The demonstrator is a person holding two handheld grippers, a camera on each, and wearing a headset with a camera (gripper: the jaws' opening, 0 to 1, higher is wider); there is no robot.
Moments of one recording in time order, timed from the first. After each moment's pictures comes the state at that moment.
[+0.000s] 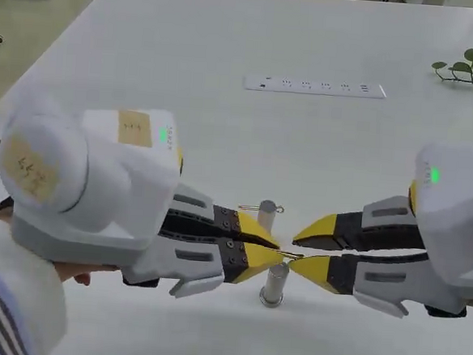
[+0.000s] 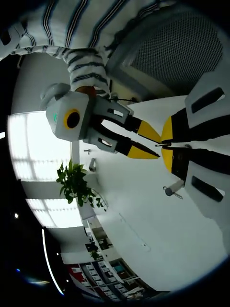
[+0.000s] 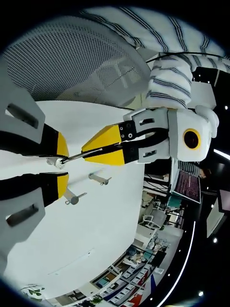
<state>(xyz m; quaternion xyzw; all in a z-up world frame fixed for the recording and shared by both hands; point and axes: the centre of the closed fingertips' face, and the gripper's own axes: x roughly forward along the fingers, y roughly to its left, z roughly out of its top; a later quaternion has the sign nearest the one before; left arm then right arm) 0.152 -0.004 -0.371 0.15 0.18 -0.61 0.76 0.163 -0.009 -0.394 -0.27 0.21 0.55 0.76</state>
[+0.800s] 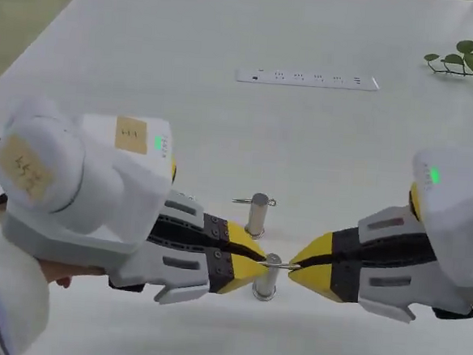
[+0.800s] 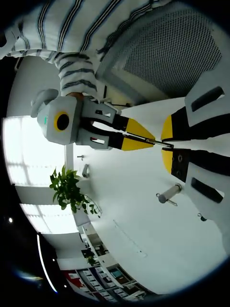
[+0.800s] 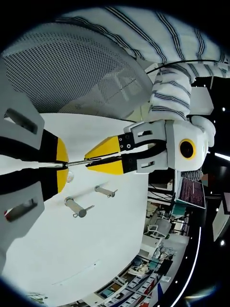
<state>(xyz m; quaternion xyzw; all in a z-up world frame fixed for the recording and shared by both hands) 0.148 -0.003 -0.390 0.17 0.20 -0.62 0.74 0.144 -0.018 -0.403 -0.25 0.25 0.58 0.73</state>
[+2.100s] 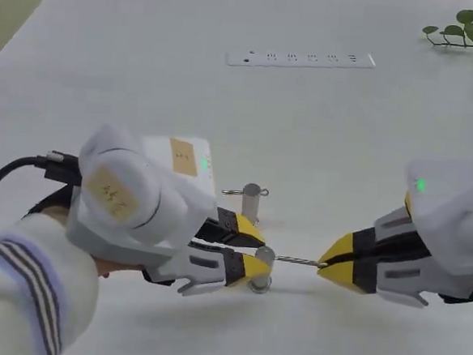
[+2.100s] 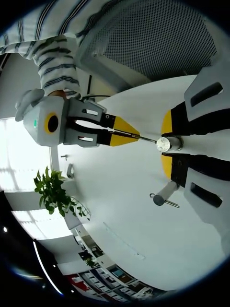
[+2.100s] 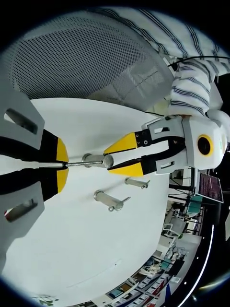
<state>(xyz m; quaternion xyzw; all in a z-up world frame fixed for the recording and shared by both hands) 0.168 -0.014 -0.435 0.23 0.24 -0.61 0.72 0.162 -0.057 -0.457 -0.28 0.30 0.56 0.72</state>
